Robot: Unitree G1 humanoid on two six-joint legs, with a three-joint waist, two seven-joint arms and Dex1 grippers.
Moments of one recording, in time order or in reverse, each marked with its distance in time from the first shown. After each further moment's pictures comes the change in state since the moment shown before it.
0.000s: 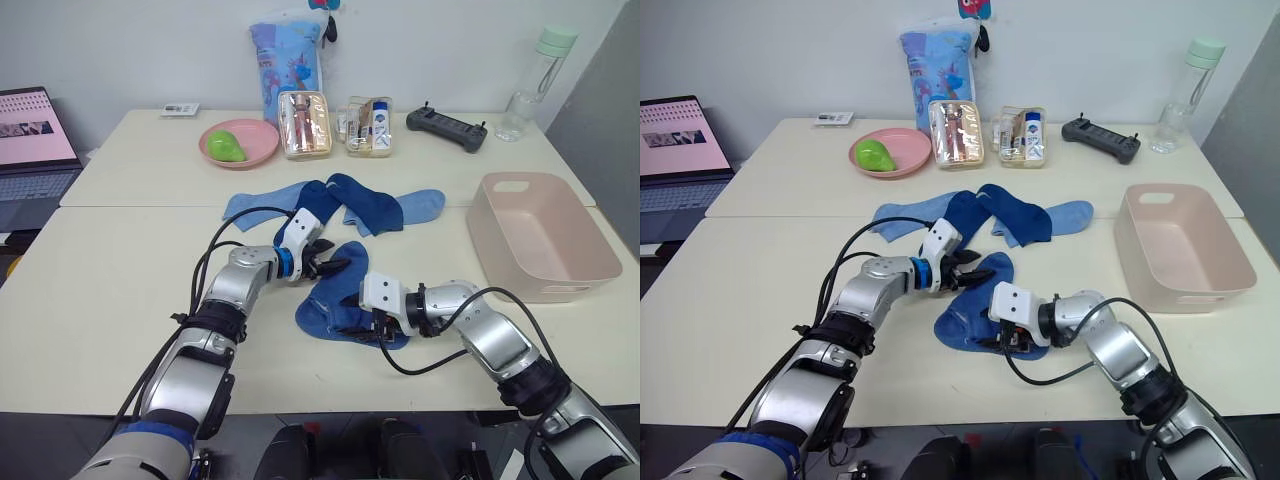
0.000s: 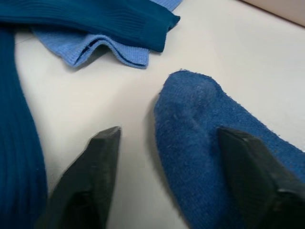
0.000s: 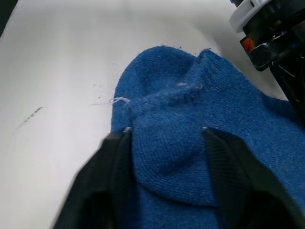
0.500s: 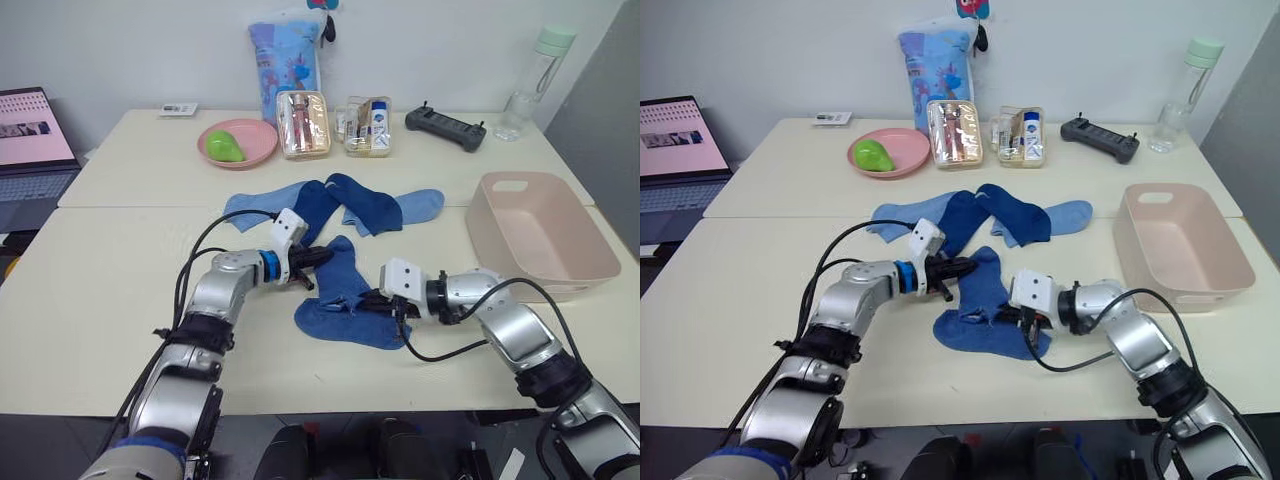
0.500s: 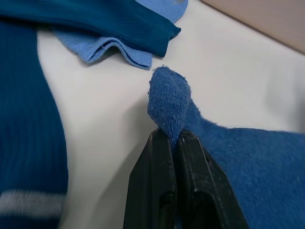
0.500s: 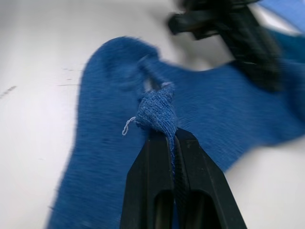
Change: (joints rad) left arm 0.167 0.061 0.120 -0.331 -0.073 0.221 0.018; right arm -0.033 -0.097 -0.097 0.018 -0.001 -0.121 0.031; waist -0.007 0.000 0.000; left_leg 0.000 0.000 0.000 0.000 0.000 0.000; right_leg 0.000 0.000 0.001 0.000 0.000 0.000
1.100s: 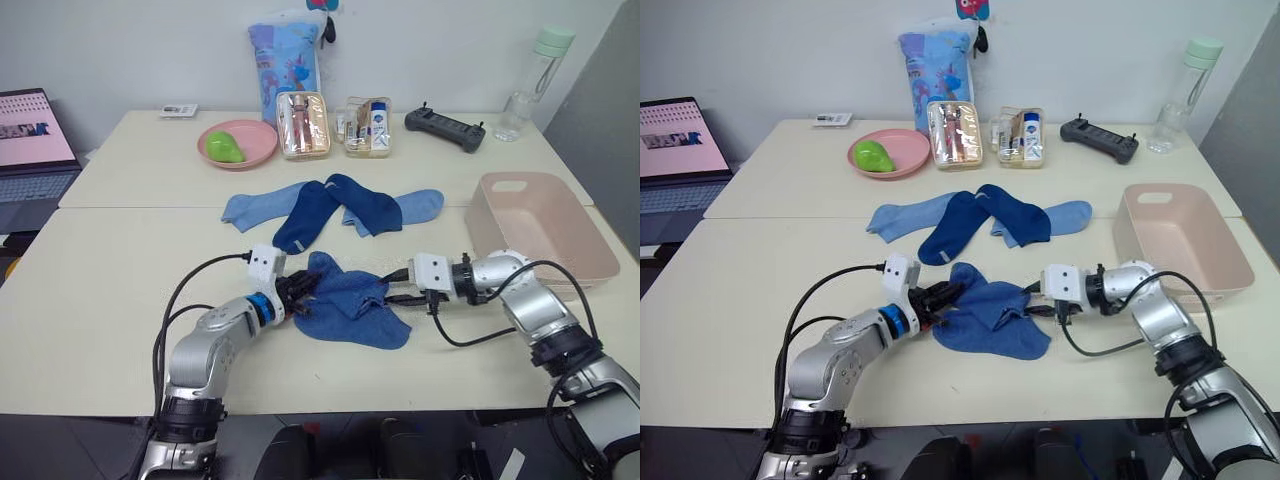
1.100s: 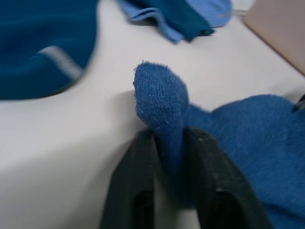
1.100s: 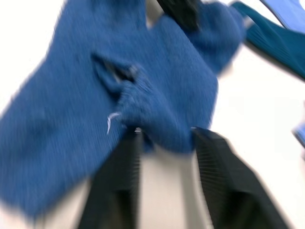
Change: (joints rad) left arm 0.406 -0.099 0.137 -0.546 -0.117 0.234 0.392; right arm -0.084 -0.104 -0.052 0.362 -0.023 -0.397 0.161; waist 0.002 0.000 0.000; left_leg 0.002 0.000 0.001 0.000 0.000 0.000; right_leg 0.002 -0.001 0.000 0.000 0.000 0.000
